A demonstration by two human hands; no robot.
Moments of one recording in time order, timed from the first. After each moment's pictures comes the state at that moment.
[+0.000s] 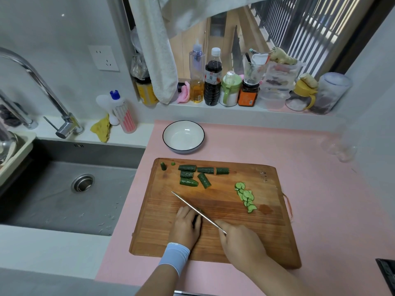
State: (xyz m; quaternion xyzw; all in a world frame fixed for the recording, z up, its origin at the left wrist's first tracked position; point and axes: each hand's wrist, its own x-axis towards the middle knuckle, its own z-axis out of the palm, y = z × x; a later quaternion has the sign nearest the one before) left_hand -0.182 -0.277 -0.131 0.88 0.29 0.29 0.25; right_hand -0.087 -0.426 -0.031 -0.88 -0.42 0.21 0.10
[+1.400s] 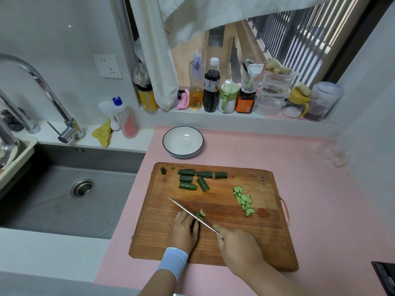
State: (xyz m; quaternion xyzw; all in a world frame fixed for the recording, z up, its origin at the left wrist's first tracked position) left_hand -0.189 -0.279 -0.132 0.87 0.28 0.30 0.27; right_hand -0.092 -0.431 -0.038 -0.87 -0.44 0.19 0.09
